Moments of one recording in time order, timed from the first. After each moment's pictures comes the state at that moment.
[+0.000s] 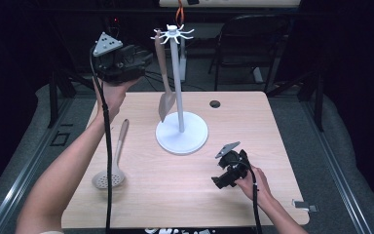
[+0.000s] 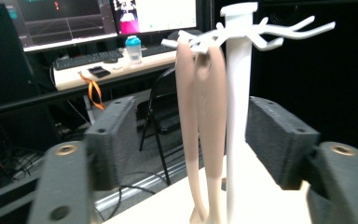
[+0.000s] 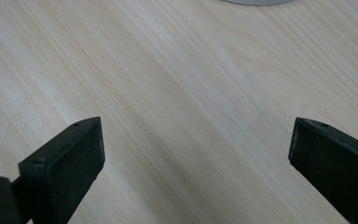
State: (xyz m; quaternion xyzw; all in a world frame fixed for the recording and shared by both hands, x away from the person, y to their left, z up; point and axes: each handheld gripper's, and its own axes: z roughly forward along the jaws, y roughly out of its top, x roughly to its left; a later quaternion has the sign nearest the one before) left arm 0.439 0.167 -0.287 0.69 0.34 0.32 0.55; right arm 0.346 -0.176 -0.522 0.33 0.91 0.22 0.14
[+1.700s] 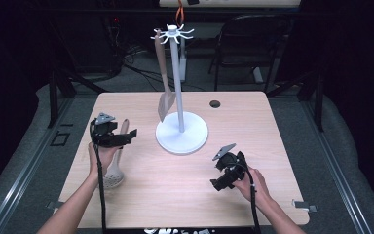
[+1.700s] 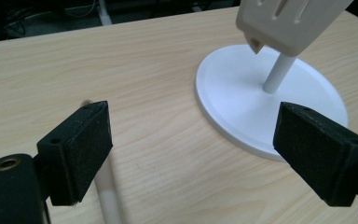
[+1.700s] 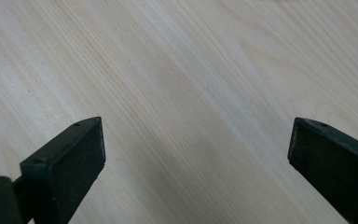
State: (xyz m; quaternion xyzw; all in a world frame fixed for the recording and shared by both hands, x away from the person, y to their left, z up) left arm 0.419 0.239 -0.496 0.74 0.49 0.21 0.42; right arm 0.344 -0.169 -0.527 0.32 0.91 0.21 0.13
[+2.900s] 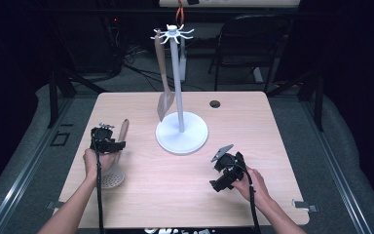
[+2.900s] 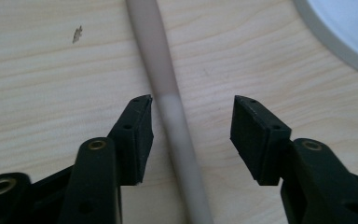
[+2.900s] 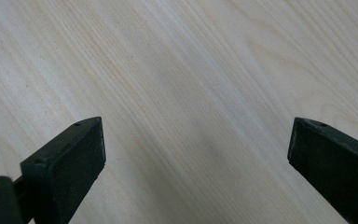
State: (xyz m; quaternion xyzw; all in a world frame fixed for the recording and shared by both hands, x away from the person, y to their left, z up) left arm 0.439 0.263 -0.549 0.76 0.57 0.16 0.27; right arm 0.345 -0.166 -0.531 0.31 0.92 0.20 0.13
